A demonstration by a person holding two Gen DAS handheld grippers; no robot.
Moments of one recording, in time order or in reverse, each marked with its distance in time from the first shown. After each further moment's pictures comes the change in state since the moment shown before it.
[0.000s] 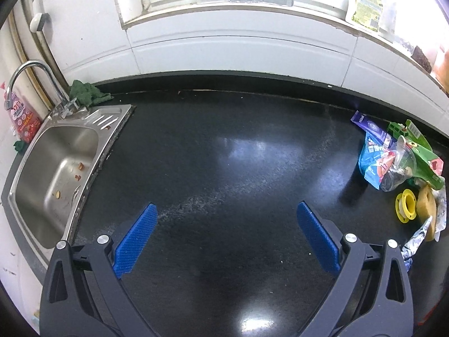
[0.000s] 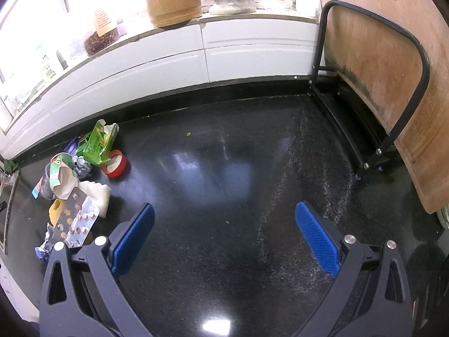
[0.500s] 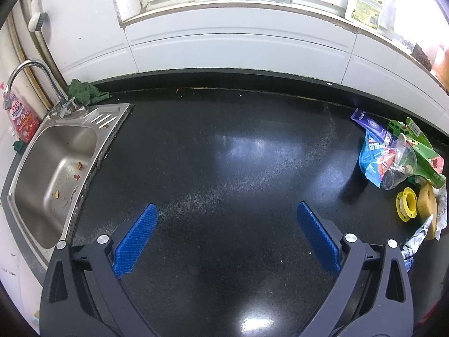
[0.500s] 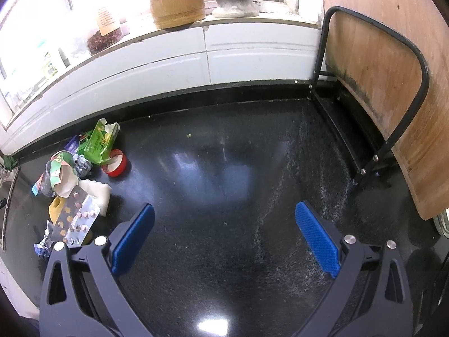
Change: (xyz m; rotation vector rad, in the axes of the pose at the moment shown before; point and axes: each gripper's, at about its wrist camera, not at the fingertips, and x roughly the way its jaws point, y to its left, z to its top) left arm 0.002 -0.001 -0.001 -0.004 0.004 -0.001; right arm -0.007 0.002 0.004 -0.020 -0.009 -0.002
